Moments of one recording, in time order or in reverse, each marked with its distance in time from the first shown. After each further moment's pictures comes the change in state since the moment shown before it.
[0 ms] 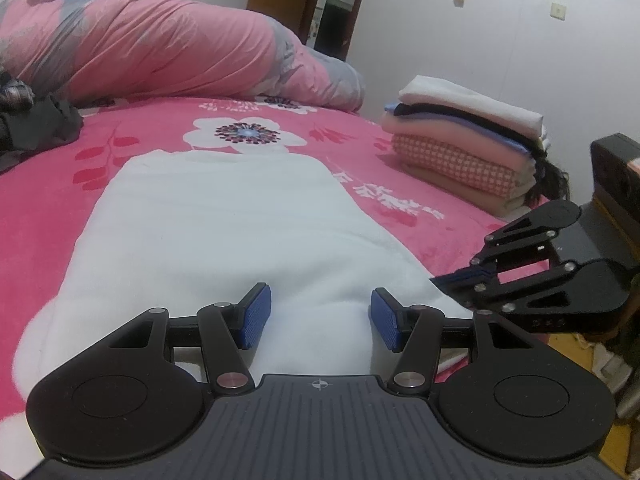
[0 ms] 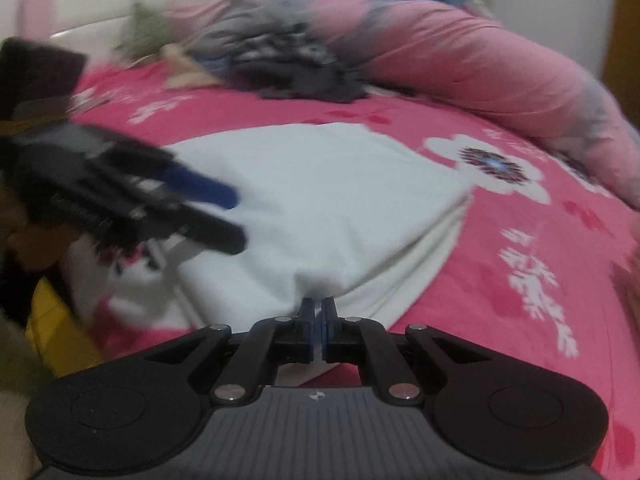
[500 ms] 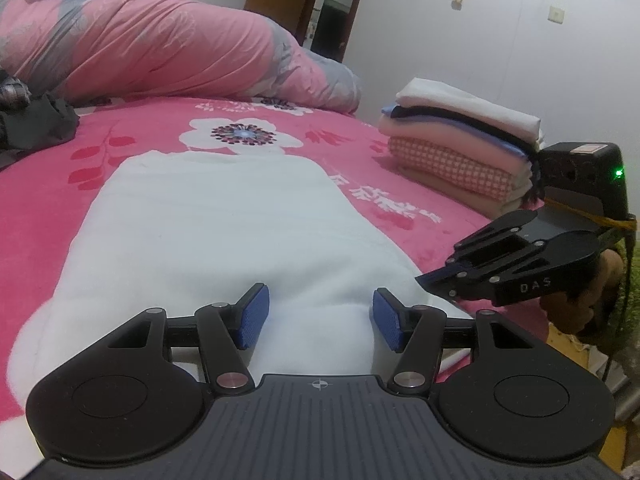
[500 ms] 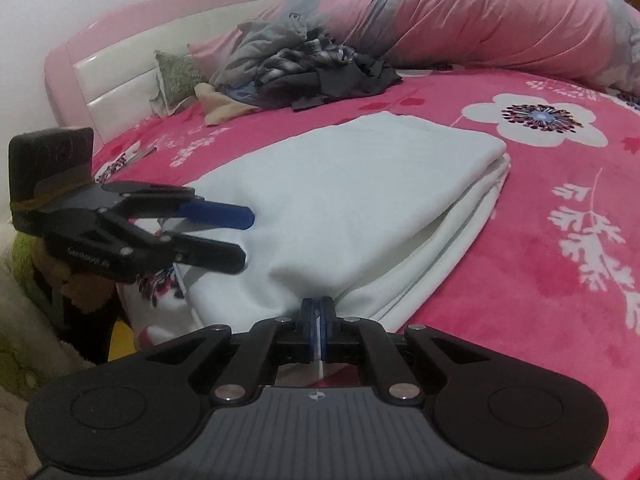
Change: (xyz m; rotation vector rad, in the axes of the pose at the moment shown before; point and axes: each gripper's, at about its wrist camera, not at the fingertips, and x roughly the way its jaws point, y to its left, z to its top) left arm 0.002 0.000 0.002 -0.005 -0.005 -0.018; right arm 0.015 -0.055 -0.005 0.203 -0.023 0.269
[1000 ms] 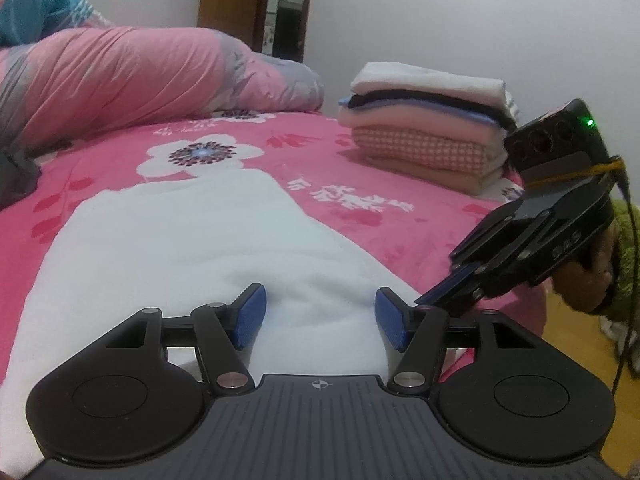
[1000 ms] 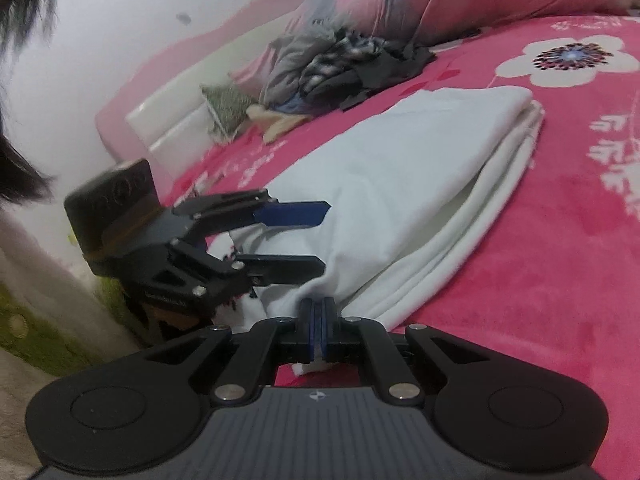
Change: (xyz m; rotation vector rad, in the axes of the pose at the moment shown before) left arm 0.019 -0.036 0.004 0.182 0.001 -0.018; right arm -0.028 -0.026 -0.022 0.189 -0.029 0.290
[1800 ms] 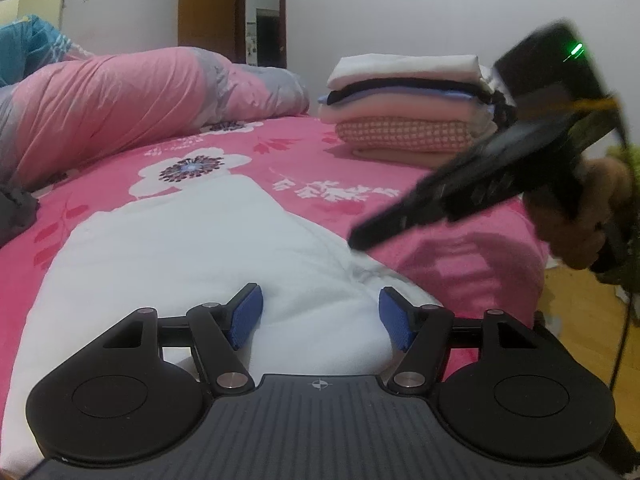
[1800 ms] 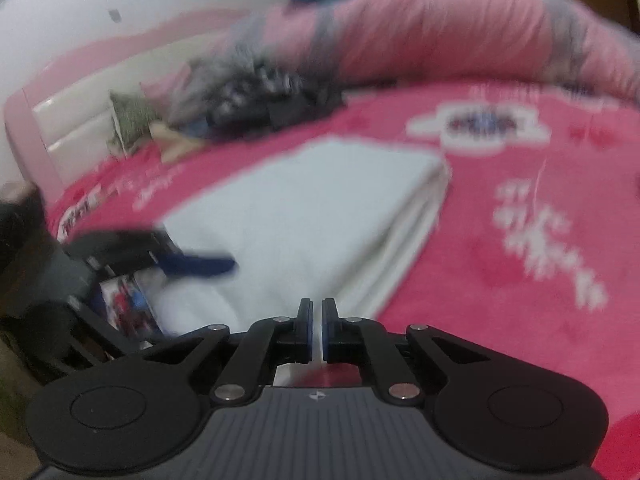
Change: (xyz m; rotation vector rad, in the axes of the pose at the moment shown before) left arm -0.005 -0.022 -0.010 0.102 -0.010 0.032; right arm 0.009 0.040 0.022 -0.128 -0.139 -0.414
